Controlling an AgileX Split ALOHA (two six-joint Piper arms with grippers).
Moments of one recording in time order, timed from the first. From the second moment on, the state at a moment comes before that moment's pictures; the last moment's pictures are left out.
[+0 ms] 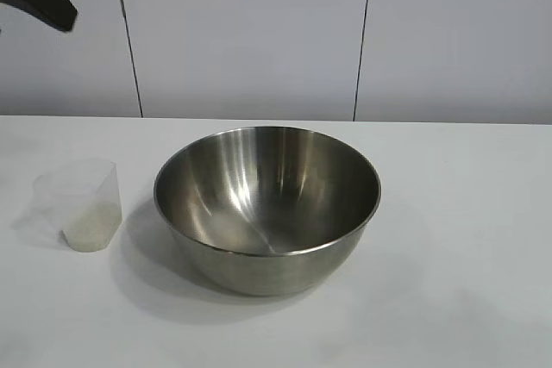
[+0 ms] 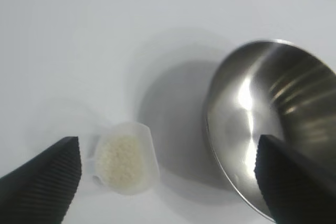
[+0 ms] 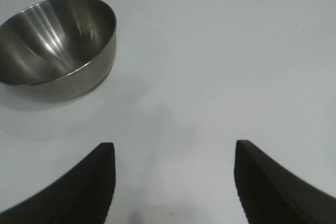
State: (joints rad) left arm -0.13 1.25 -0.92 -0.57 0.47 0.53; right arm 0.05 -0.02 -0.47 0.09 1.08 -0.08
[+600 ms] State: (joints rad) left arm -0.13 0.89 -0.35 -0.58 0.00 0.56; right arm 0.05 -0.02 -0.47 0.09 1.08 -0.08
